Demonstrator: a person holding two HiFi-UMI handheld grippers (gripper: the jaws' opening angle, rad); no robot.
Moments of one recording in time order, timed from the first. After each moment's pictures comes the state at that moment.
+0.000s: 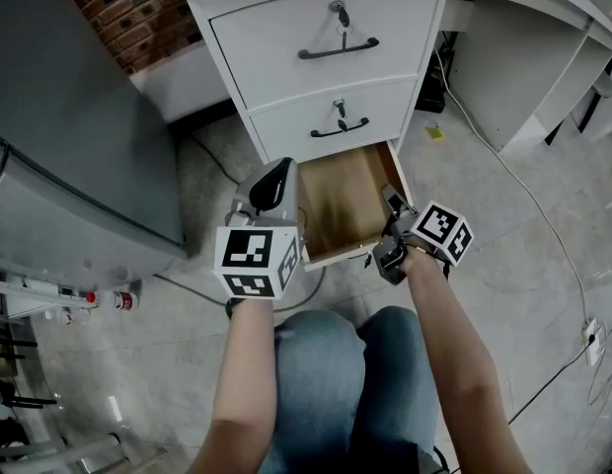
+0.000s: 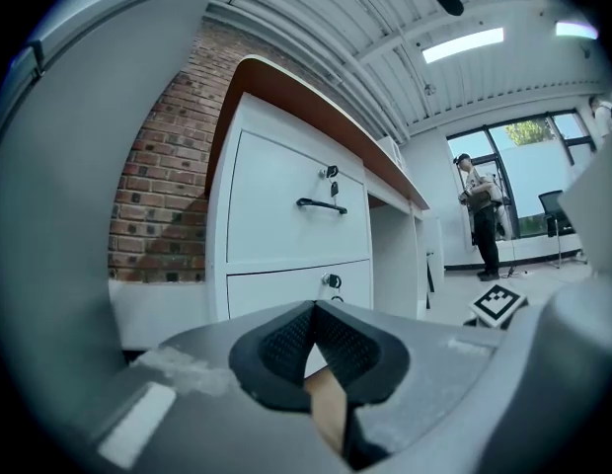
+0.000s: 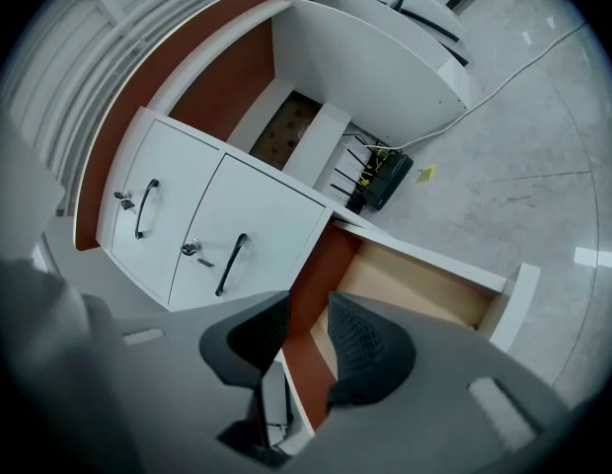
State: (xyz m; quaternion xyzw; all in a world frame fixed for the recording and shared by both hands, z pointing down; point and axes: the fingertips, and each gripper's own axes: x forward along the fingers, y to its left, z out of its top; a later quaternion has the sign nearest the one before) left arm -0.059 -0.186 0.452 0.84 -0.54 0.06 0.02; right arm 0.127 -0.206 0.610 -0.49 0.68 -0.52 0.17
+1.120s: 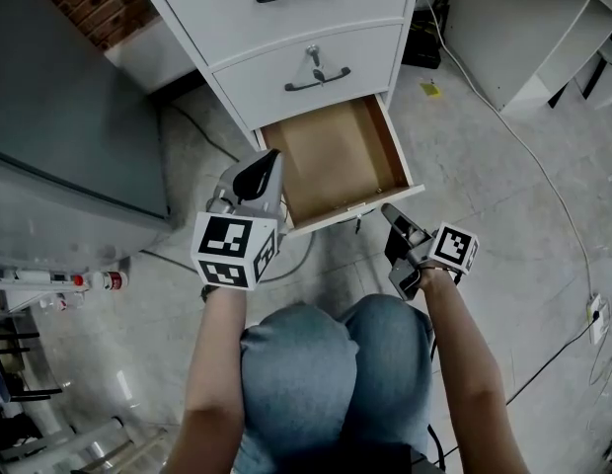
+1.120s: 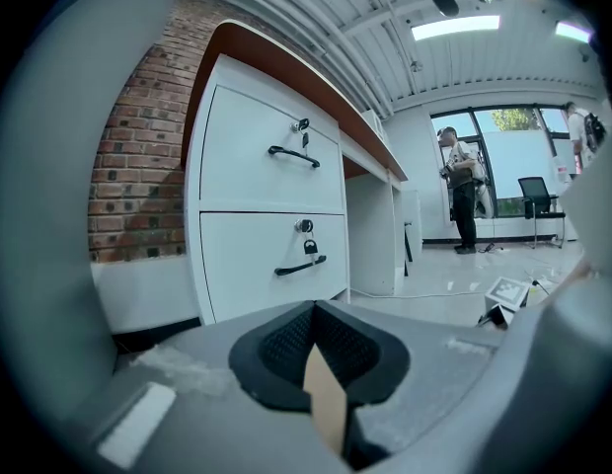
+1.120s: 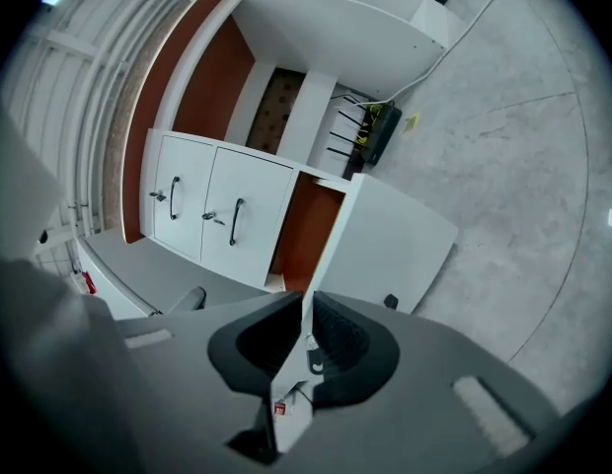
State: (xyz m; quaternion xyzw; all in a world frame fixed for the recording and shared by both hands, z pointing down) left arm -0.041 -0.162 0.519 0.86 -0.49 0.14 0.04; right arm 0.146 -0.108 0.687 -0.37 0.70 -0.59 0.16
